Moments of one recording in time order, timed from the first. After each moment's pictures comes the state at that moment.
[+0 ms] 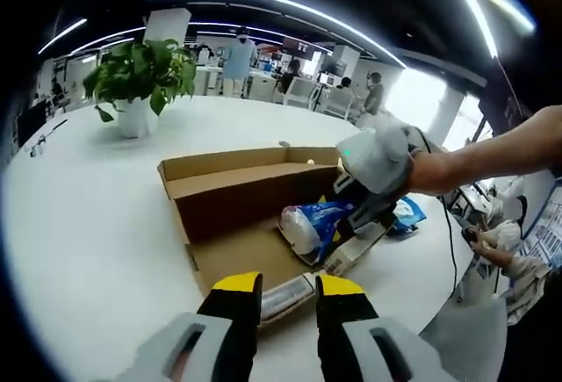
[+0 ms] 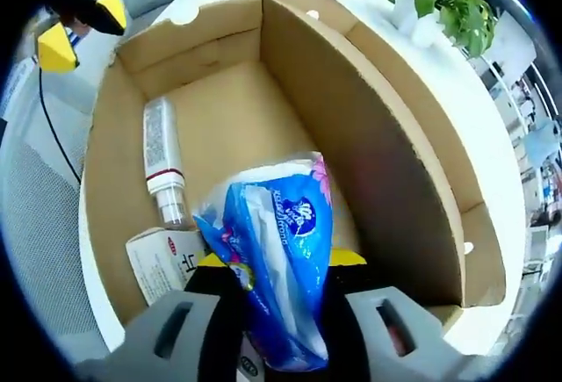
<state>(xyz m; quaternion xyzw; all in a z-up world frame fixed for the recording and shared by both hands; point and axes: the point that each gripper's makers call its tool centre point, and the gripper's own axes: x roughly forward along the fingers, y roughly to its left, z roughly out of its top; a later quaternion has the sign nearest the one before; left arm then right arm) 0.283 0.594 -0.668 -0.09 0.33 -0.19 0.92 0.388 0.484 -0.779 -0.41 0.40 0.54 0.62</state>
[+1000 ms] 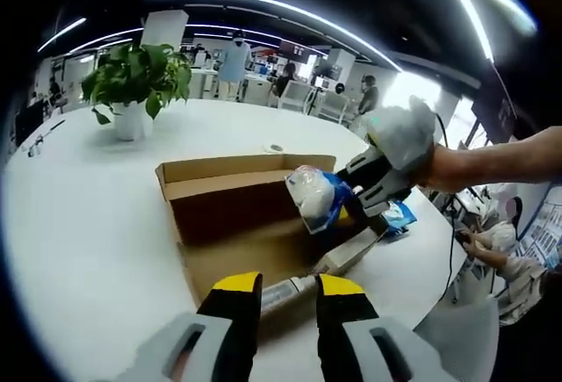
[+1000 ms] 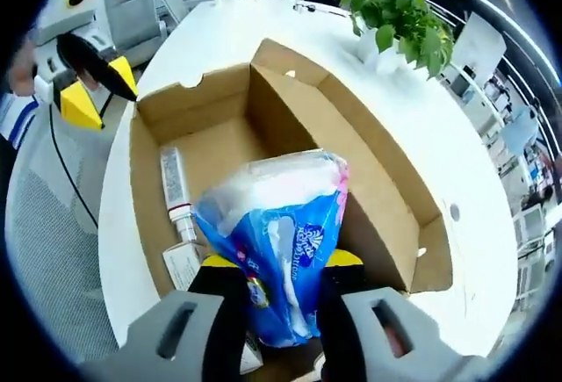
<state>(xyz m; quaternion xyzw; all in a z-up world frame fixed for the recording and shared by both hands) 0.275 0.586 -0.659 -0.10 0.32 -0.20 0.92 0.387 0.484 -0.712 -0.34 0.34 0.52 0.70</state>
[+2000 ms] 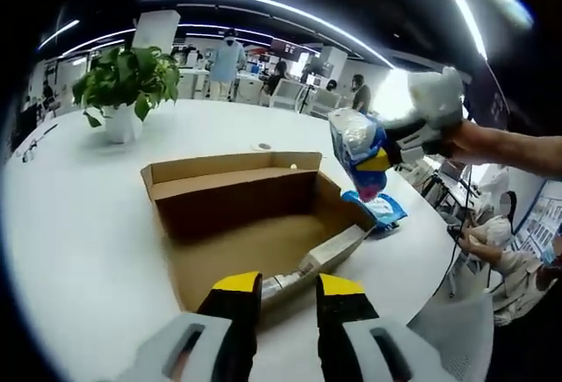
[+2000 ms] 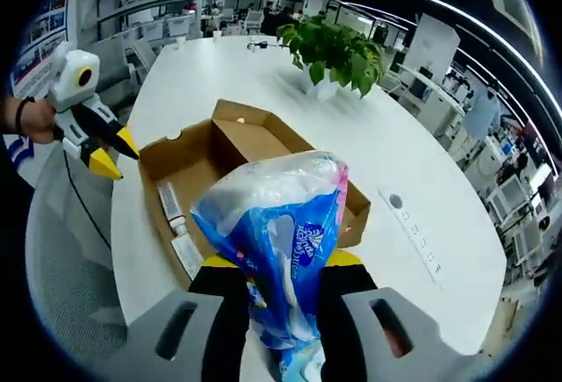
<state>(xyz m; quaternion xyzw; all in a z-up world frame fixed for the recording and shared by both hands) 0.264 0.565 -0.652 -0.09 0.32 -0.22 0.92 0.401 0.410 -0.624 -0.29 0.30 0.47 0.78</state>
